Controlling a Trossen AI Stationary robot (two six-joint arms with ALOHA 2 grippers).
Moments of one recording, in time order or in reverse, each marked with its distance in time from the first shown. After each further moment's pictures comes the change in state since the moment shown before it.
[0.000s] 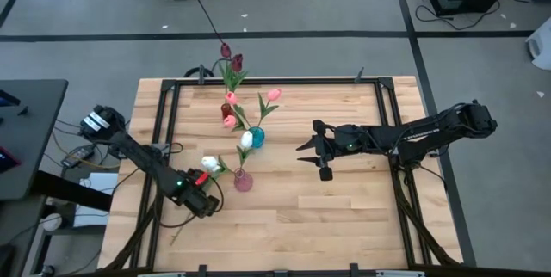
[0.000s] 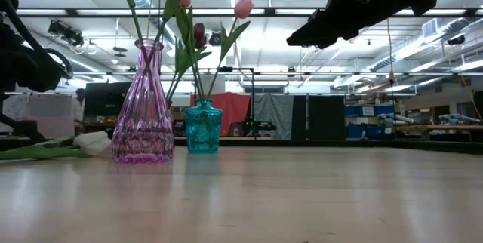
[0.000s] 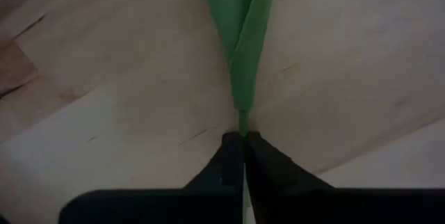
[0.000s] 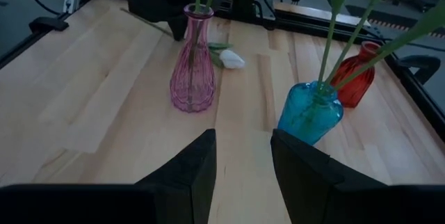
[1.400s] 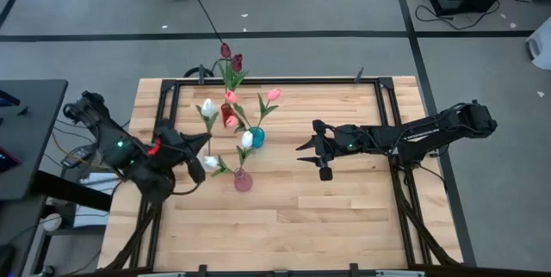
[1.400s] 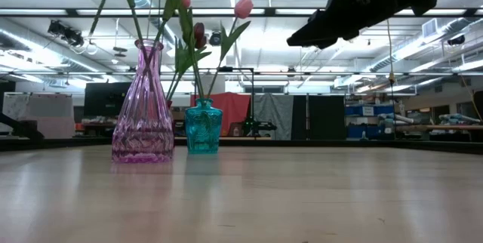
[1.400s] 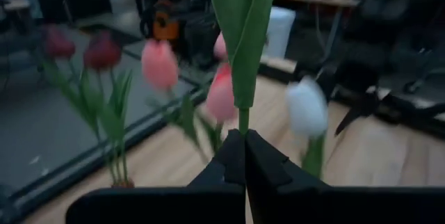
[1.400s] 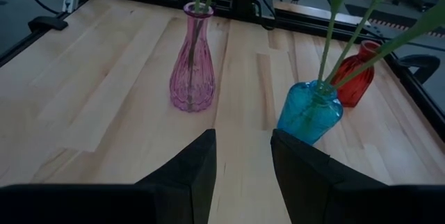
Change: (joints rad) left arm -0.089 -0.354 0.555 -0.392 -1.226 0.703; right arm 0.000 0.000 0.000 -0.005 0.000 0.000
